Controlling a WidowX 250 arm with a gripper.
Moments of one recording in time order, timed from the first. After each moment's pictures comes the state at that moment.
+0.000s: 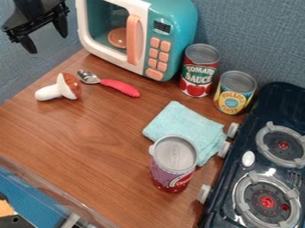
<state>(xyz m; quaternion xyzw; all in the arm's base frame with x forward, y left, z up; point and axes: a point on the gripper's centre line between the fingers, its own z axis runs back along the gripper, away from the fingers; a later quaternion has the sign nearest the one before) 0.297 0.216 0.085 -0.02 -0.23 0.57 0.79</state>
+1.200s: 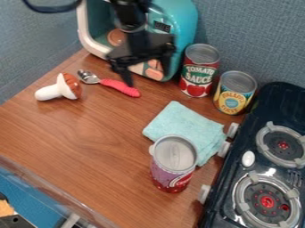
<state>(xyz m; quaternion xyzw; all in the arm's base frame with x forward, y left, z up) 0.337 0.019 0.078 -0.10 -0.18 0.37 0.91</state>
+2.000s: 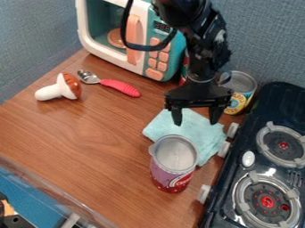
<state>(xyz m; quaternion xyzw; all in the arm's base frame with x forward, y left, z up) 0.362 -0.059 0.012 -0.05 -0.13 0.28 0.95</state>
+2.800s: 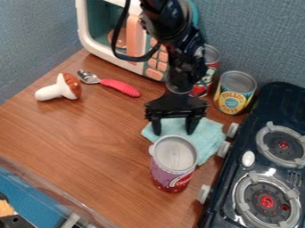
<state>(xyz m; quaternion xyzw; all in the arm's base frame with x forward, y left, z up) 0.350 -0.023 -0.021 -0.01 -0.09 0.32 0.94</state>
